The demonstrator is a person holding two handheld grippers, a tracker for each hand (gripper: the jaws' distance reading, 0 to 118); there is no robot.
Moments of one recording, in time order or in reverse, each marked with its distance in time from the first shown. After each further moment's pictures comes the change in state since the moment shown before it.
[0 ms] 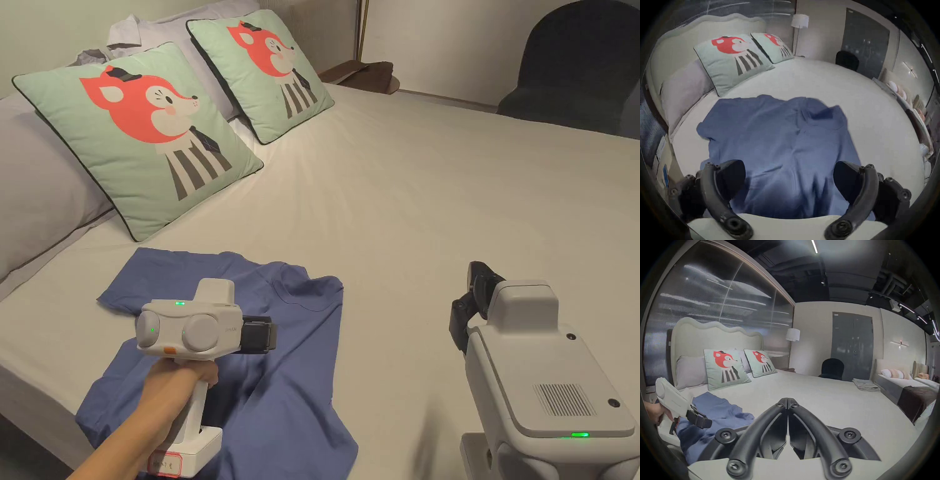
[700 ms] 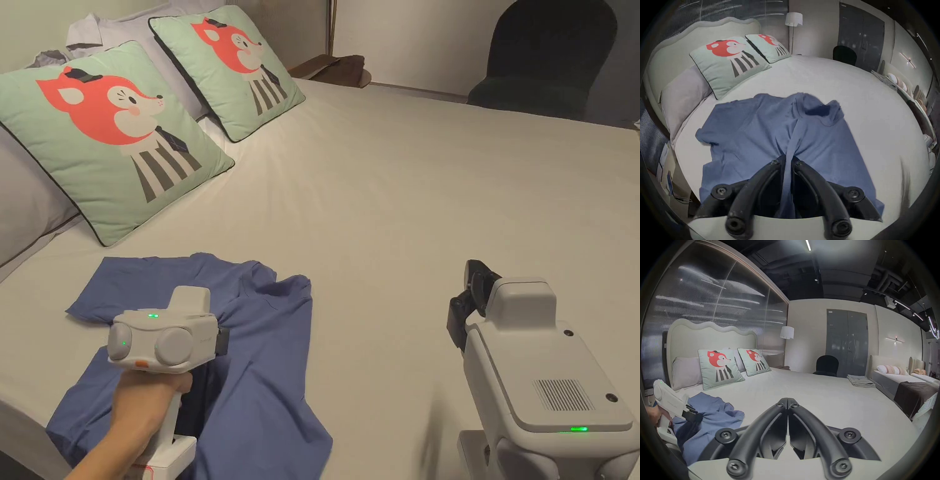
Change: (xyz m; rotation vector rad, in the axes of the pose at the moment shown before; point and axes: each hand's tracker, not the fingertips) left arm 0.016 -0.004 0.031 0.017 0.011 -0.062; right arm 0.030 -0.005 0.012 -0.015 -0.043 -0.026
